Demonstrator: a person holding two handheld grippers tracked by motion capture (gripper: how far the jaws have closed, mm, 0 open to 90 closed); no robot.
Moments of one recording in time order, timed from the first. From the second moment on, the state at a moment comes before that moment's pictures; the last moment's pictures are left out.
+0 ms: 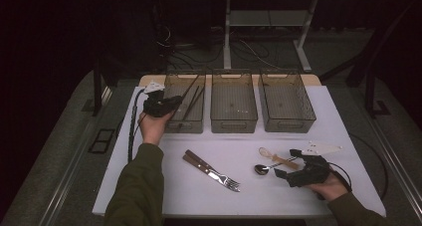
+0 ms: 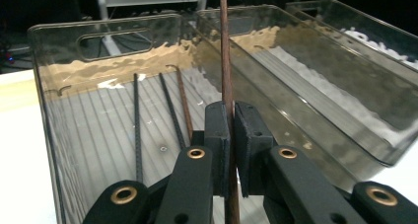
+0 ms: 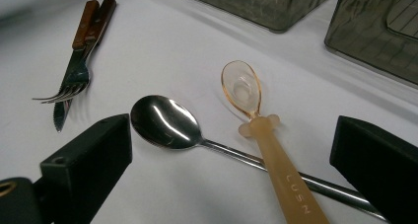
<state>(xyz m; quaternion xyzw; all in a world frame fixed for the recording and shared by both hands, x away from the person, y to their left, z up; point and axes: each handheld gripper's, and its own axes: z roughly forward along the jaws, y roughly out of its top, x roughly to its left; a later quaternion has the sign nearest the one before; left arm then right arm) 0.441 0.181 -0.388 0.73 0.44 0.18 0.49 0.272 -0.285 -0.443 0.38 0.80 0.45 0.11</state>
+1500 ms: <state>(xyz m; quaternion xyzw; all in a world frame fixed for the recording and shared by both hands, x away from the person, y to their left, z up) 0.419 0.183 -0.388 0.75 0.41 0.18 0.48 0.272 -0.285 -0.443 0.38 0.80 0.45 0.11</state>
